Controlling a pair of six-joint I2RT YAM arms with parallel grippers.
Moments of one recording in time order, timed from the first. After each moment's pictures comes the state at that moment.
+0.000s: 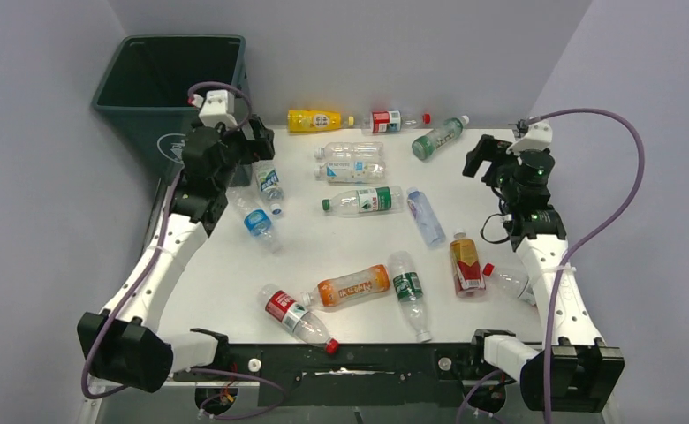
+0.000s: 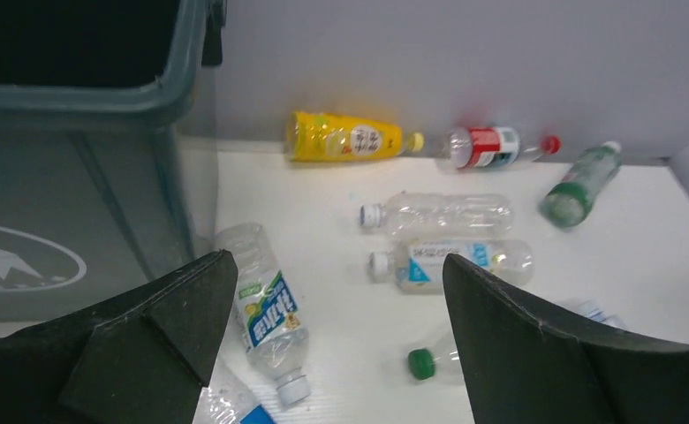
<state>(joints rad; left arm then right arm) -0.27 1.27 1.12 0.00 -0.12 -0.23 -0.05 1.10 1.01 -0.09 0.02 0.17</state>
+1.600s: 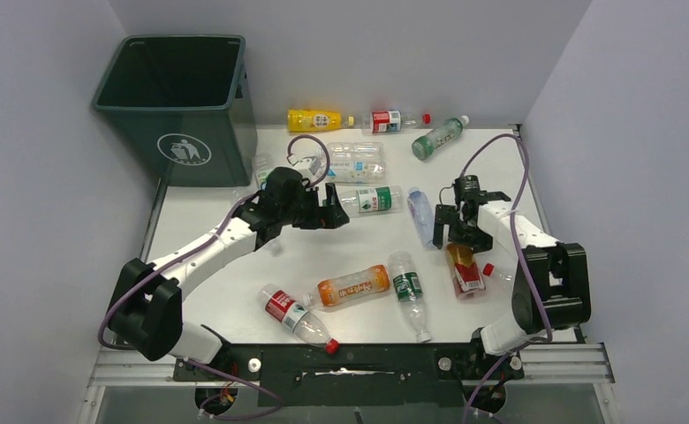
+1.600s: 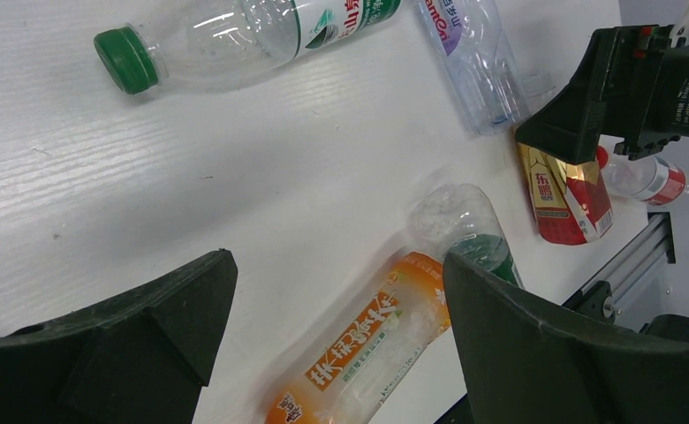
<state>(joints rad) -0.59 1.44 1.00 -0.18 0.19 -0.57 0.11 1.54 0.97 -0.72 0.15 0.24</state>
